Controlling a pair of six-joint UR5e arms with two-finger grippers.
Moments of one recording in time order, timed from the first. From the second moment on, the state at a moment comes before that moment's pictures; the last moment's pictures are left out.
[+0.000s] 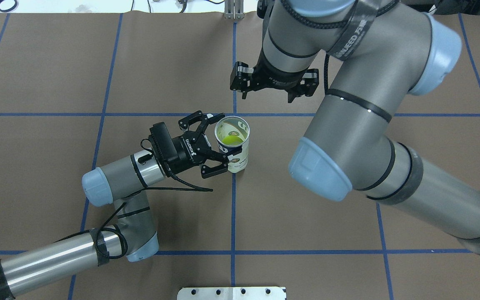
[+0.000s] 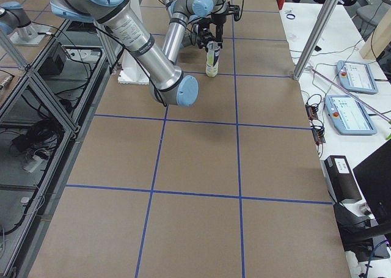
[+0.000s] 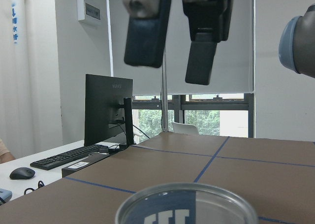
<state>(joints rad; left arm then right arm) -0.41 -2.21 -1.15 -3.59 -1.42 -0.24 0.74 -0.72 1.89 -1.95 1.97 1.10</state>
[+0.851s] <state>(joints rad) -0.47 -2.12 -1.32 -3.59 -1.42 -0.26 1.06 -0.88 1.79 -1.92 2.11 0.62</state>
